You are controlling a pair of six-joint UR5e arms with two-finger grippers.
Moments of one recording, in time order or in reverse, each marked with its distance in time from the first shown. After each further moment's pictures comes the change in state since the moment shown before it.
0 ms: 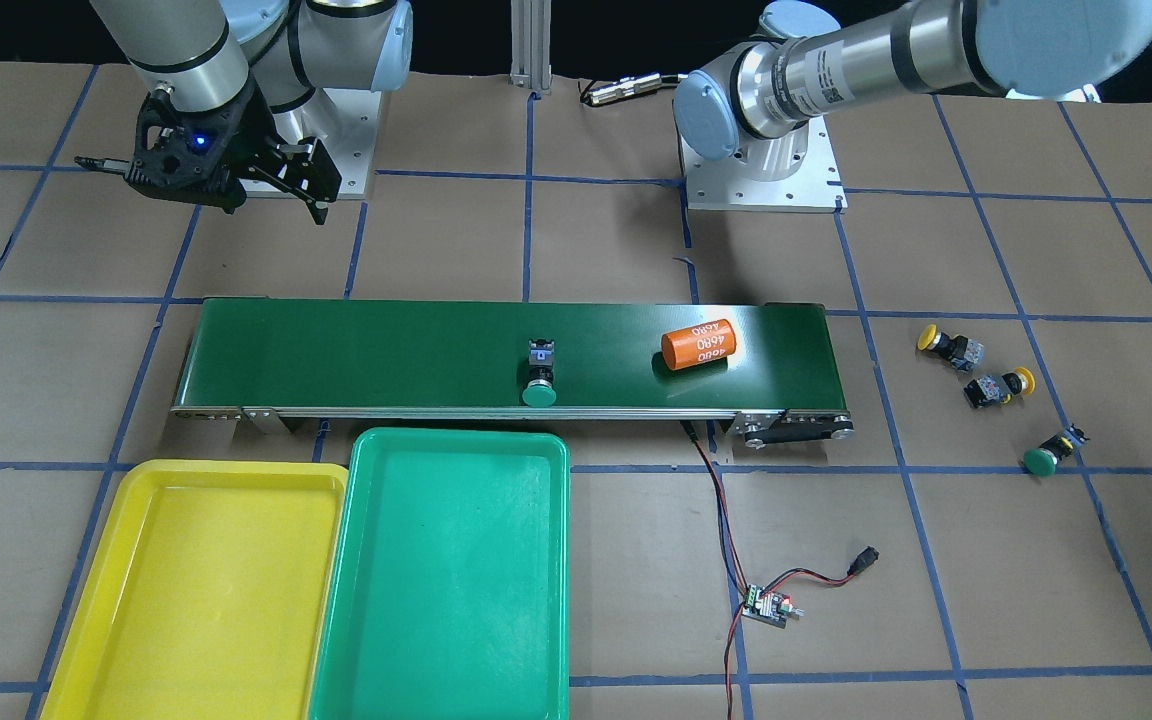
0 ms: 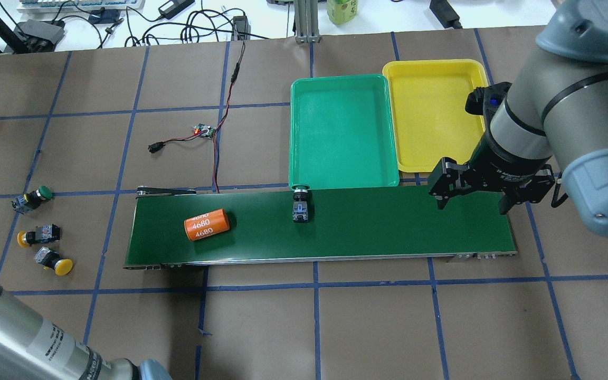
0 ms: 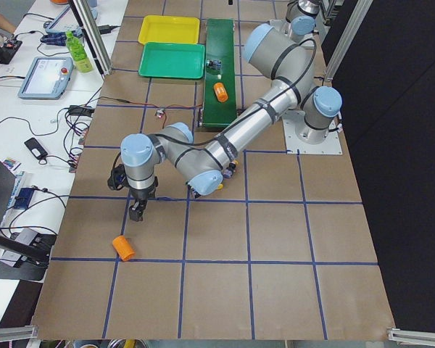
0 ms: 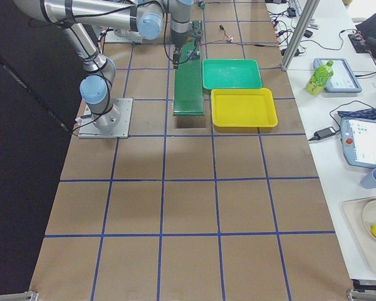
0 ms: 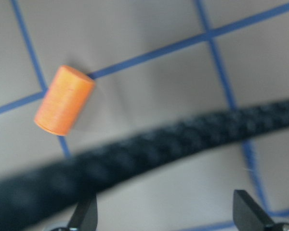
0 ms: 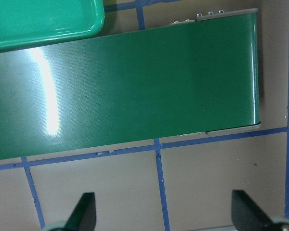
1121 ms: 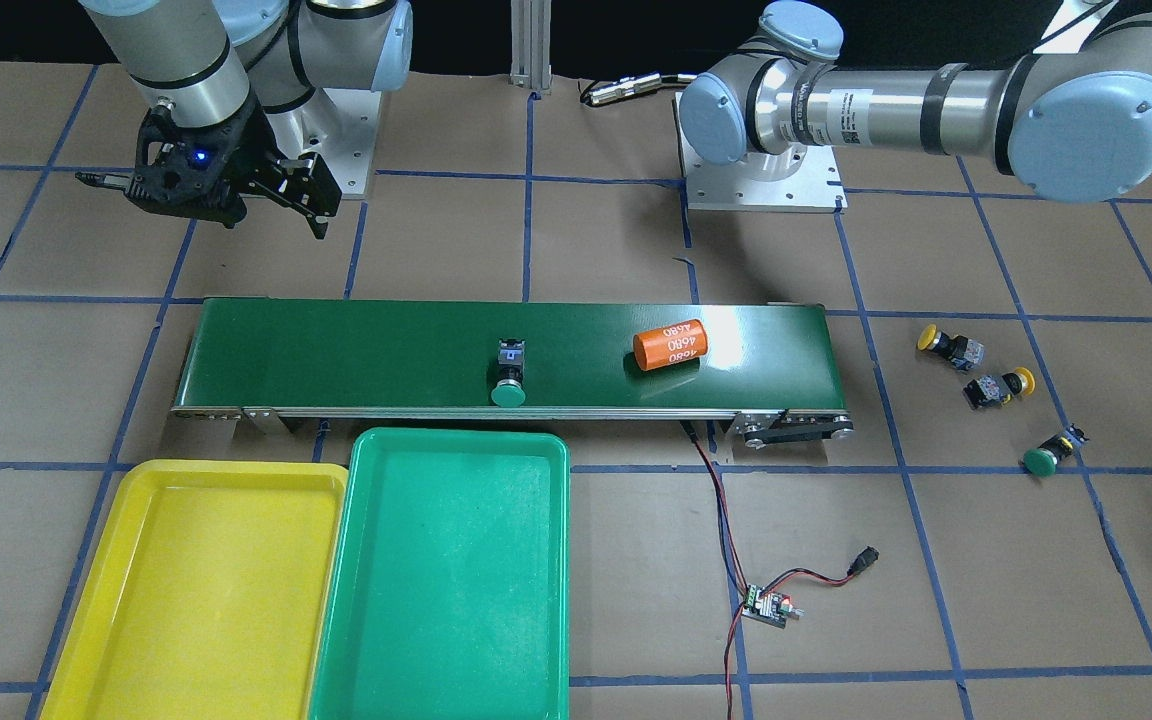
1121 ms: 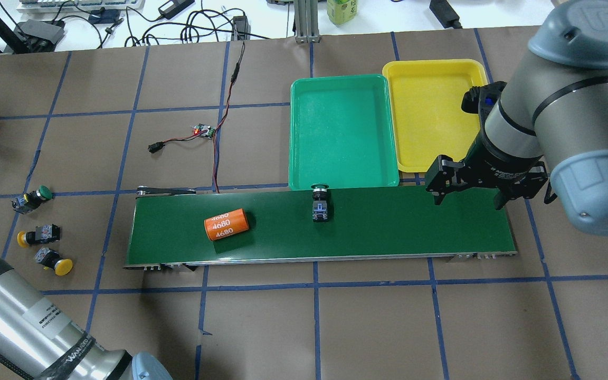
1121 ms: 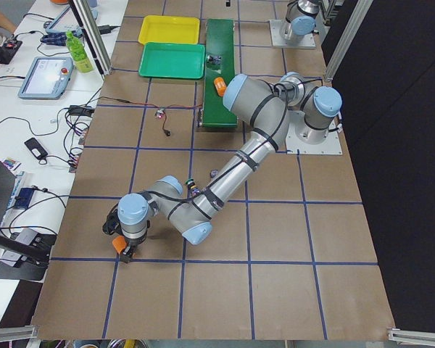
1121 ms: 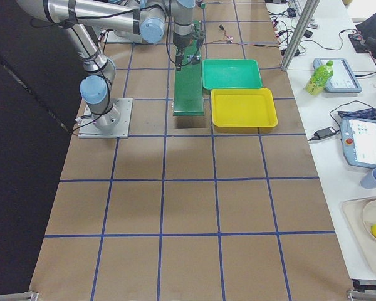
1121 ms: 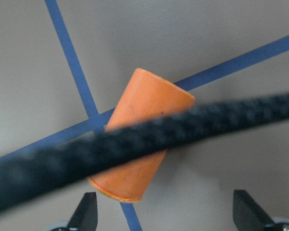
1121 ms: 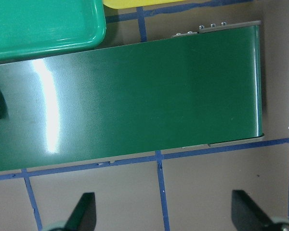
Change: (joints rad) left arm 0.054 -0.213 0.128 0.037 -0.072 0.108; right arm 0.000 0.023 0.004 -0.042 0.002 -0.001
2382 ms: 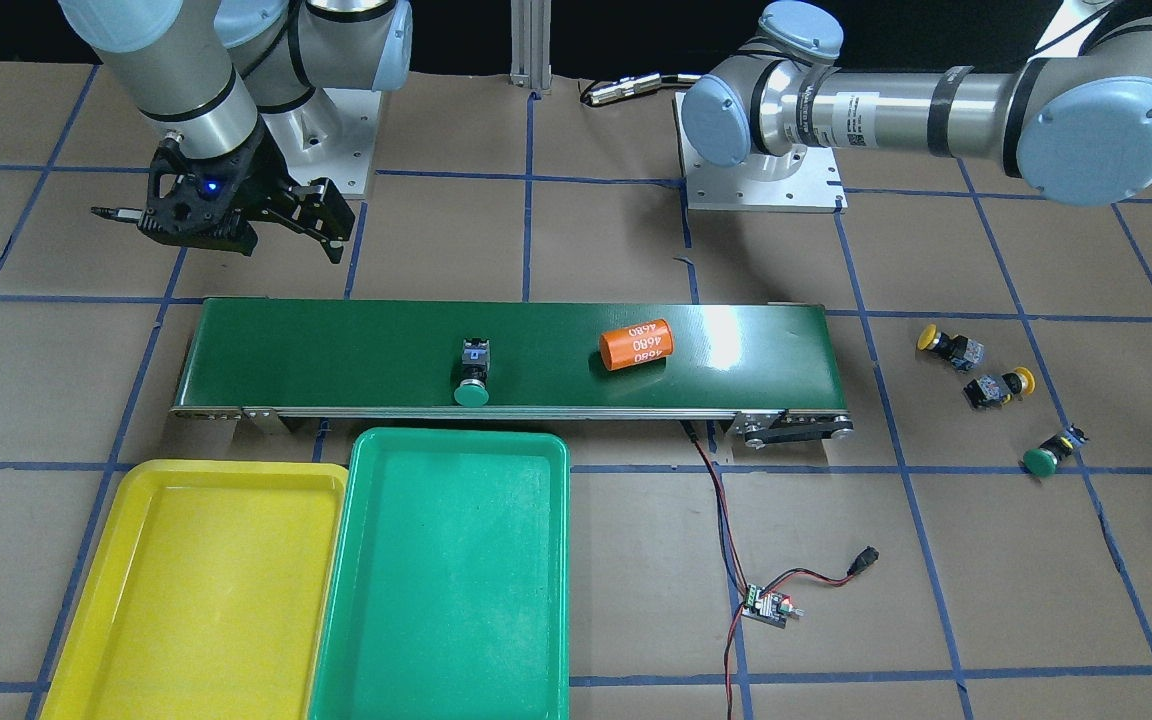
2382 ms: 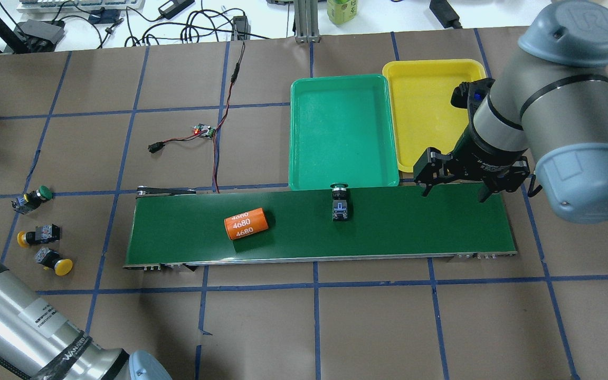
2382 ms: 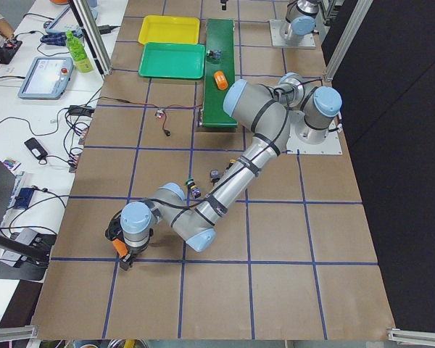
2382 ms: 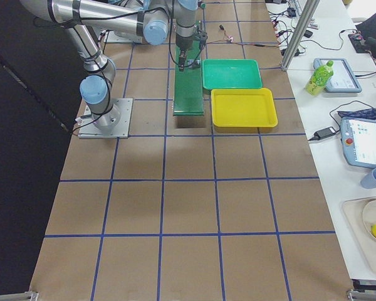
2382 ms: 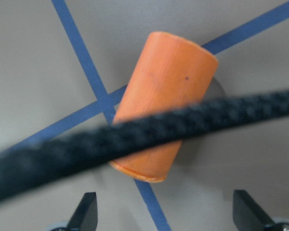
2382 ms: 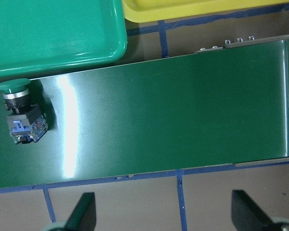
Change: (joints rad) left arm 0.027 -0.012 0.041 0.002 -0.020 0.139; right arm 0.004 0.054 0.001 -0.070 0.063 0.003
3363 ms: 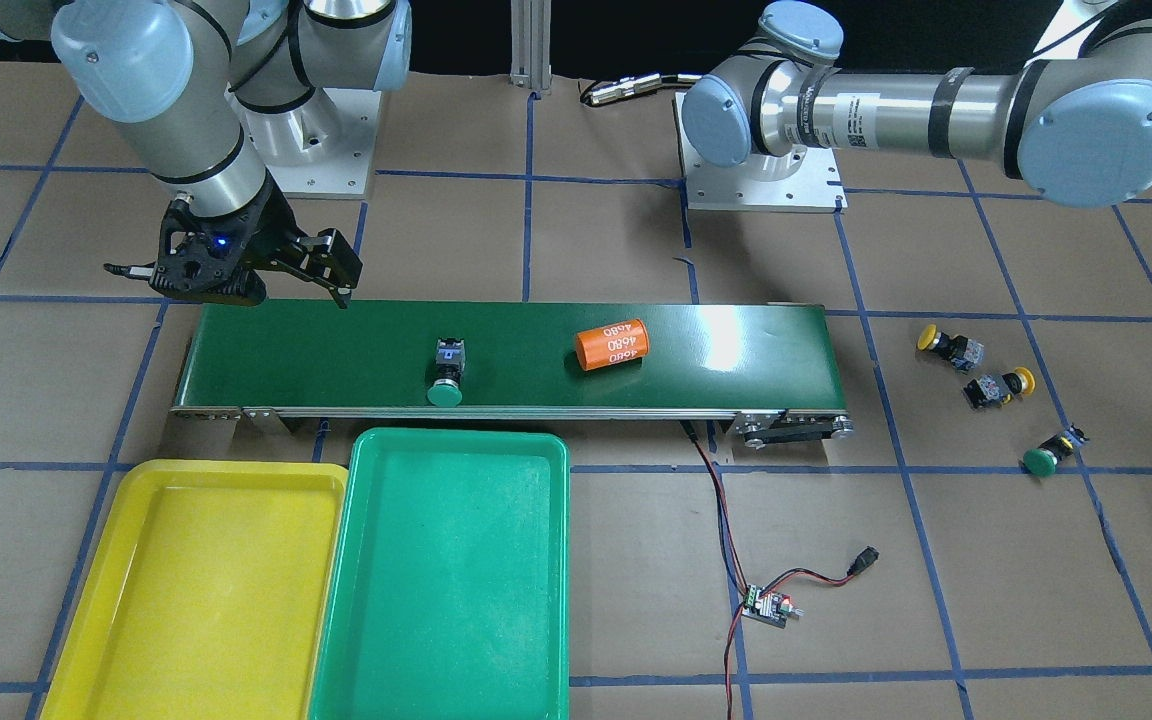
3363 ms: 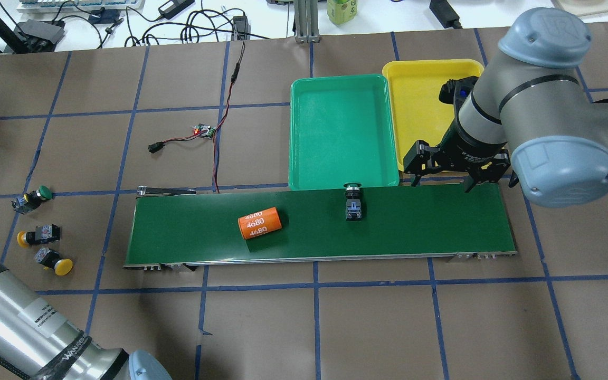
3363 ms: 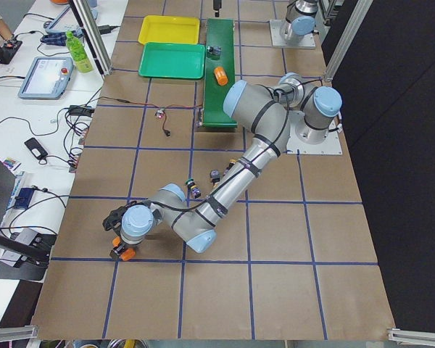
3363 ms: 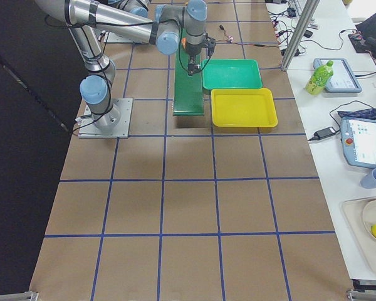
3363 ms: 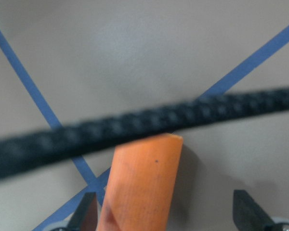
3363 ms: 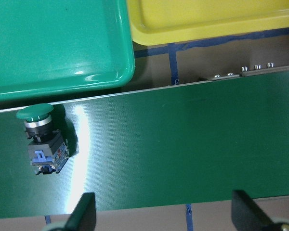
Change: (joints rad) left arm 0.003 -0.006 -0.003 0.000 -0.196 0.170; right arm 0.006 0.092 0.002 -0.118 0.015 0.002
